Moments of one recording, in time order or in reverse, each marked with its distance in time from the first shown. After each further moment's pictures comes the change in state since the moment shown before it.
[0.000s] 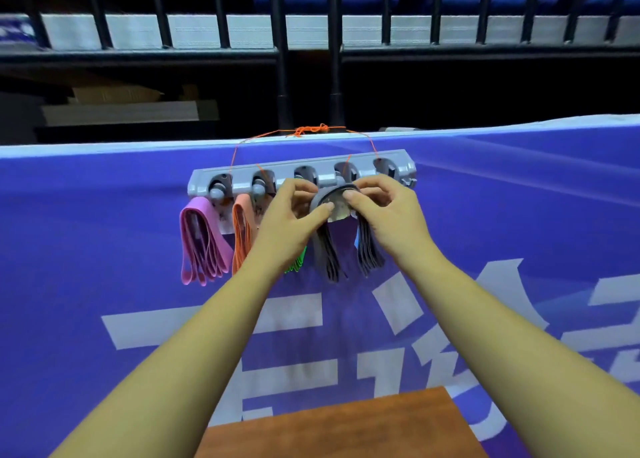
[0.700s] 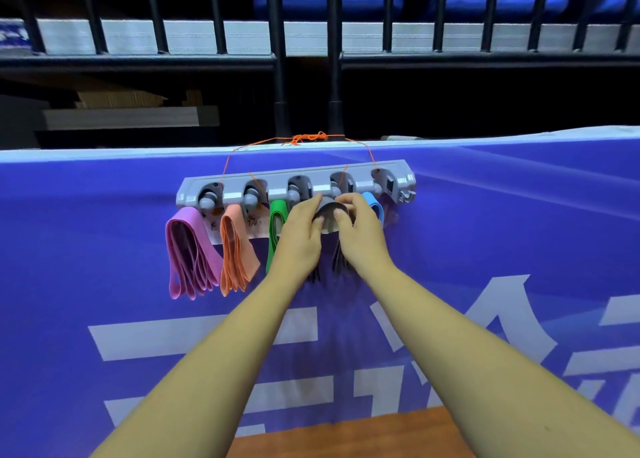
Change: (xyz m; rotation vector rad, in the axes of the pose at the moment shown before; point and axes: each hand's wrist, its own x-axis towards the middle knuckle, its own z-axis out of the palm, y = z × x) left_hand 0.036 -0.058 0.037 0.489 0.068 0.059; right_hand 0.038 0.060 0.038 -0.136 0.007 0.038
